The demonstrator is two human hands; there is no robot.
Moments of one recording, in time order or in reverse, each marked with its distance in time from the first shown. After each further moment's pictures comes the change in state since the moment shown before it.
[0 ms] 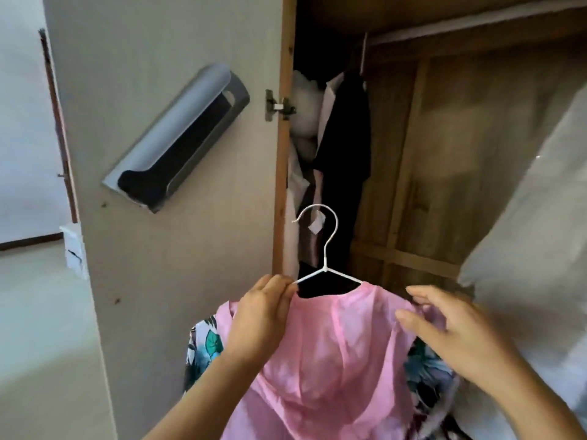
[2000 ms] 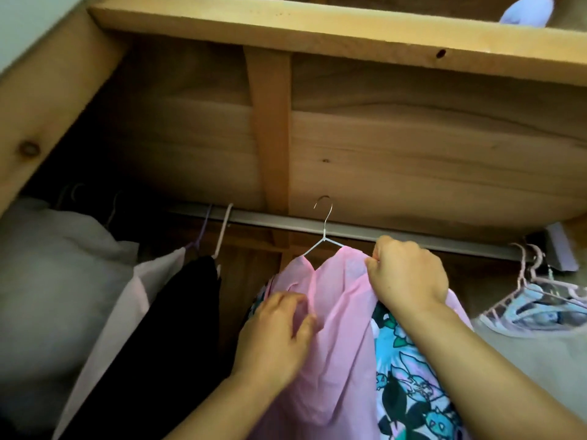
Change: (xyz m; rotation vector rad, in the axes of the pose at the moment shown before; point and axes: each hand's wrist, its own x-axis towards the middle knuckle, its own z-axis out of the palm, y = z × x) left_hand 0.510 0.099 0.252 -0.340 0.115 0.396; right_hand 0.479 0.061 -0.207 -0.986 0.938 0.150
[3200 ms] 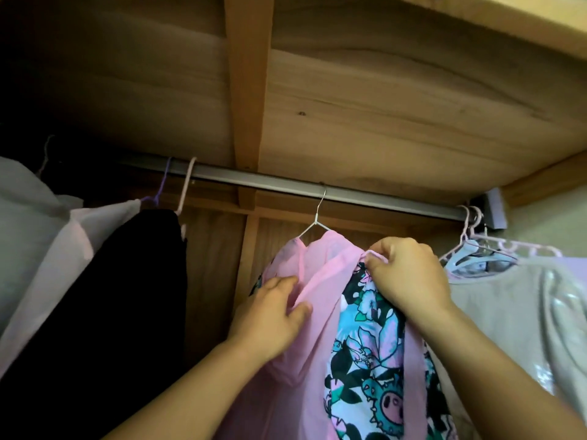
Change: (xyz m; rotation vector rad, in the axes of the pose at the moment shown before) left_hand -0.011 -0.005 0.032 -0.100 -0.269 0.023; right_hand -0.060 0.016 -0.017 0.221 -0.166 0.305
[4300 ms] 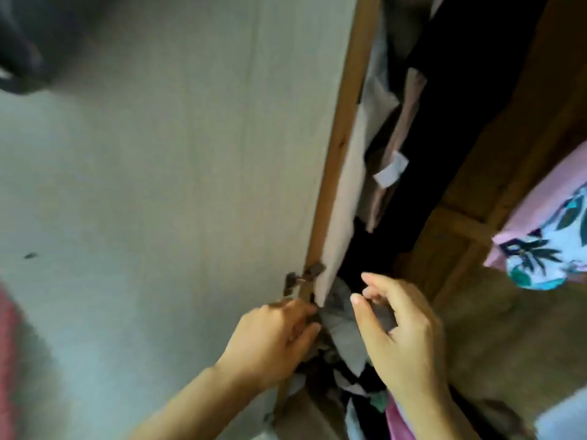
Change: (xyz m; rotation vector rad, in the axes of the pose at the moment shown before) left_hand -0.551 0.090 -0.124 0.484 -0.224 -0.837; right_hand -0.483 -0.022 -0.044 1.170 -0.626 -0.403
